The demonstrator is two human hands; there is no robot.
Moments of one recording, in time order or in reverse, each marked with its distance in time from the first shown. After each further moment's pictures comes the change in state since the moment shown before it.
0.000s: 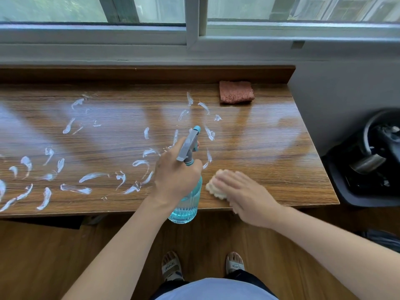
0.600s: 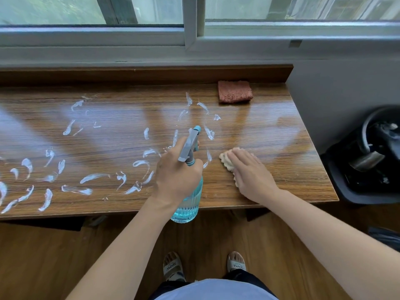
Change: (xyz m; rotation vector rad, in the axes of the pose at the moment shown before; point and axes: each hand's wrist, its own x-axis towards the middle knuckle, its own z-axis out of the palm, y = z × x) left_hand -0.004 0.000 0.001 -0.026 0.021 0.002; right_hand 0.032 0.021 -0.007 0.034 0.128 0.326
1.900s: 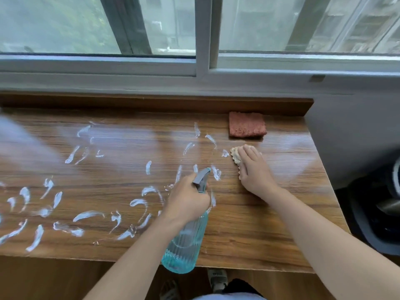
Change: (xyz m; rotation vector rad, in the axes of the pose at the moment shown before) left_hand 0.083 -0.003 0.030 -0.024 -0.332 -0.407; right_hand 0.150 0.056 -0.011 0.132 0.081 0.098
